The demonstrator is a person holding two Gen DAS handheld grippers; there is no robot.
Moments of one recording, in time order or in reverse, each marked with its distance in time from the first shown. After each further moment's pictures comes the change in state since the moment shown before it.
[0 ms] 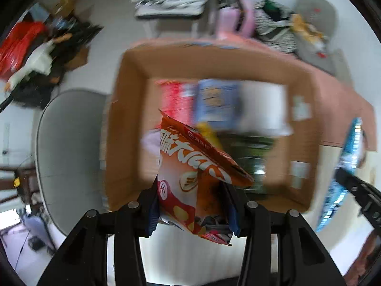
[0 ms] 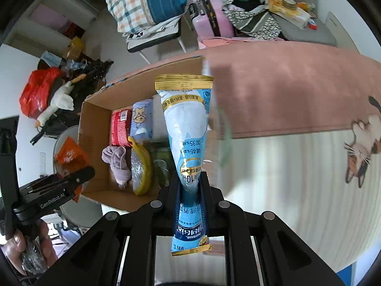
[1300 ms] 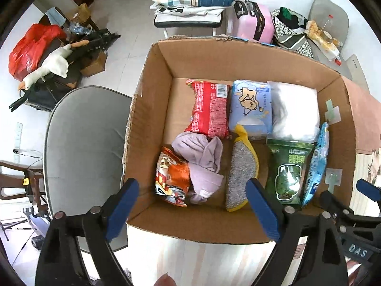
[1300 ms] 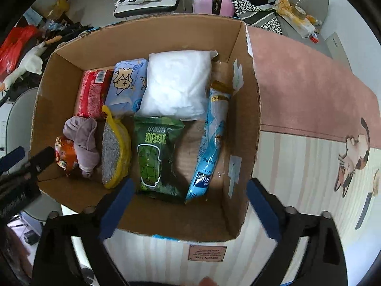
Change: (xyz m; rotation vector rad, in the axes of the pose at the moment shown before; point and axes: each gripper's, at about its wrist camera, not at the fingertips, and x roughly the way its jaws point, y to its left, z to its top) left arm 0.018 0.008 -0.014 -0.007 -0.116 0.092; right arm 0.068 0.029 -0.019 -0.117 0.082 -0.231
